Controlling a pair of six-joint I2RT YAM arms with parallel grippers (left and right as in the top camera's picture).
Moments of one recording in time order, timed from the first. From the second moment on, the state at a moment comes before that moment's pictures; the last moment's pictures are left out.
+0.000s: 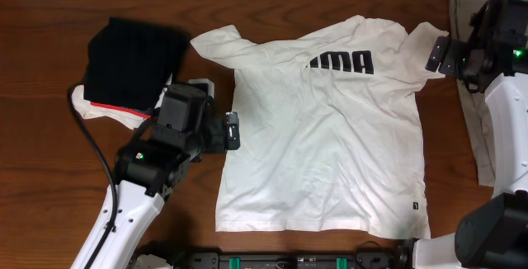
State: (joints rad) left arm -0.36 1.10 0.95 -0.78 0.04 -0.35; right arm -0.21 1.63 1.47 -0.85 0.09 0.15
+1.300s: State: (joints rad) left arm -0.46 1.97 1.39 -0.42 -0.15 0.50; right arm -0.21 1.63 1.47 -0.85 0.09 0.15
